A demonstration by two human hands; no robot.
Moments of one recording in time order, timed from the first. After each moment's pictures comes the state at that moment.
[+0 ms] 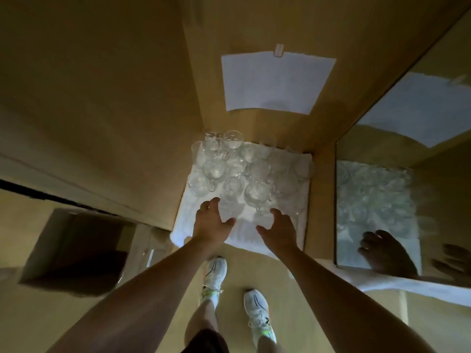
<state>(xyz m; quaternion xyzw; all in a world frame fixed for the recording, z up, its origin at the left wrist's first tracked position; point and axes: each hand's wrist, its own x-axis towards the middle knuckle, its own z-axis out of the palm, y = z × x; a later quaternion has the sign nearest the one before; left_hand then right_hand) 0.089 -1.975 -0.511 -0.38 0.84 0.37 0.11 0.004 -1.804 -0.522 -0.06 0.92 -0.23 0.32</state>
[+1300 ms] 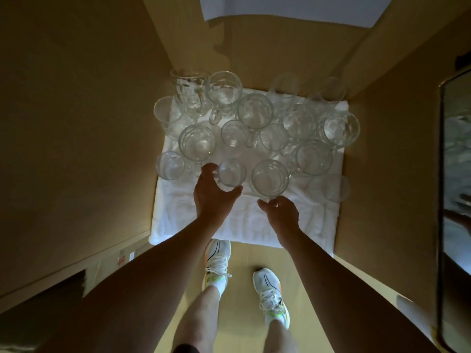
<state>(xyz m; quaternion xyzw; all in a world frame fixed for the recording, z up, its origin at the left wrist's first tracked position) -0.007 -2.014 -0.707 -0.42 0.79 0.45 -0.03 -0.054 -1.852 -0.723 0.18 0.85 -0.35 0.36</state>
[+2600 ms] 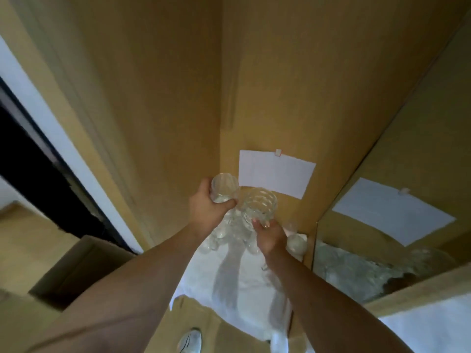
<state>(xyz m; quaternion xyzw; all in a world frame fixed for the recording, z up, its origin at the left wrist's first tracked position) 0.054 -1.989 -0.315 -0.37 0.76 0.46 -0.29 -0.040 -1.842 -0.365 -0.08 0.87 -0.42 0.24</state>
